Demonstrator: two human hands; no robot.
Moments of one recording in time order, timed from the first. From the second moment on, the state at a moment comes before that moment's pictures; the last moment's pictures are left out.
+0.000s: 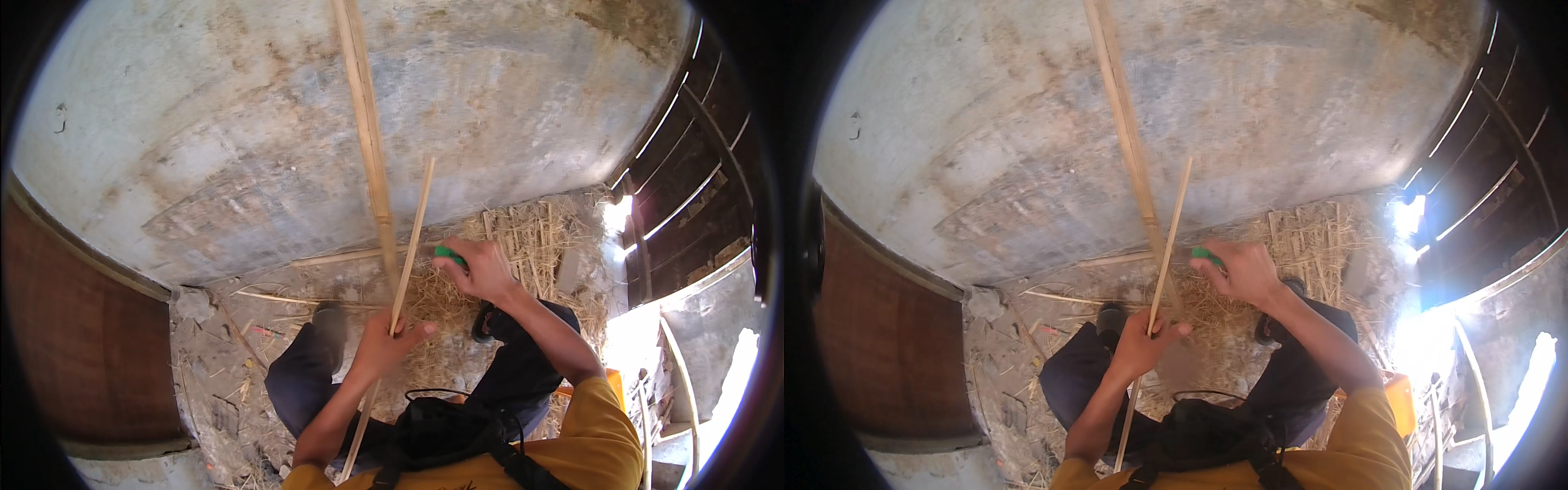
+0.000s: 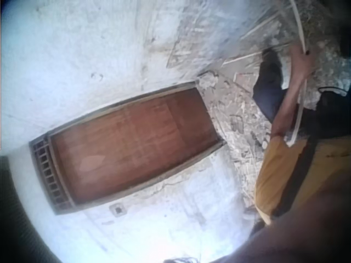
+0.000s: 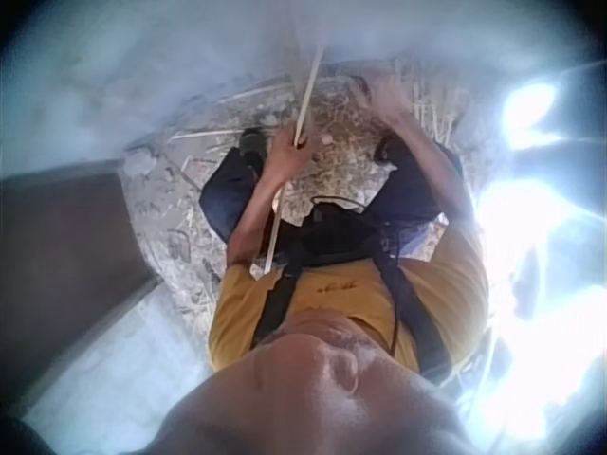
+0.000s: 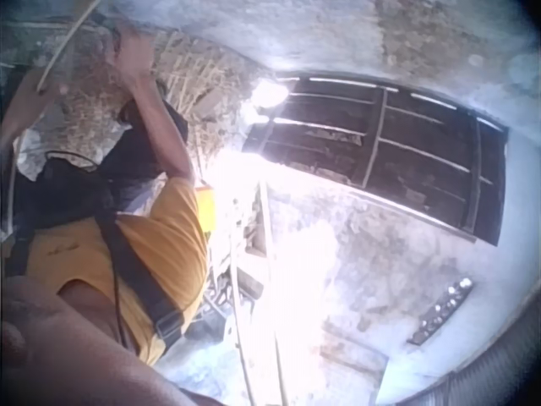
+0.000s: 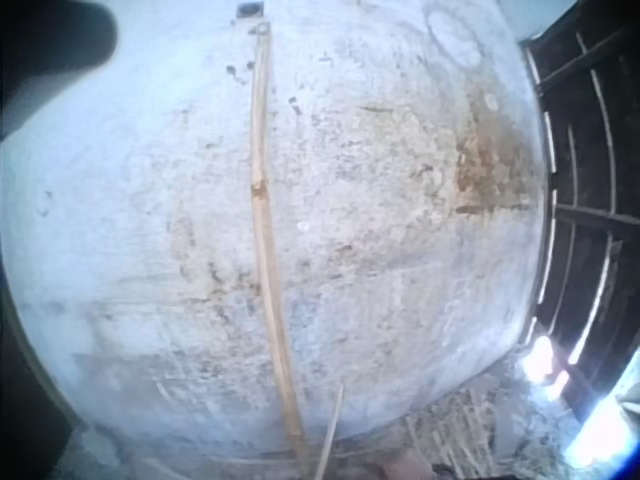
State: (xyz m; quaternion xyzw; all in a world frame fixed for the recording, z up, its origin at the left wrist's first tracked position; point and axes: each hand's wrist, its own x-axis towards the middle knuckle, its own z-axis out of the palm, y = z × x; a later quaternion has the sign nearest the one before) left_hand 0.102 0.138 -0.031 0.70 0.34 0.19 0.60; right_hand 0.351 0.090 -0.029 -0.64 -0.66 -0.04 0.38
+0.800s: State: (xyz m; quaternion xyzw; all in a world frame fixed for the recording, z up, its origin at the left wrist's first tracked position) left_hand 0.100 0.153 -0.034 0.69 0.27 0.13 0.66; right_hand 0.316 0.082 -0.043 -0.54 -0.77 0.08 0.34
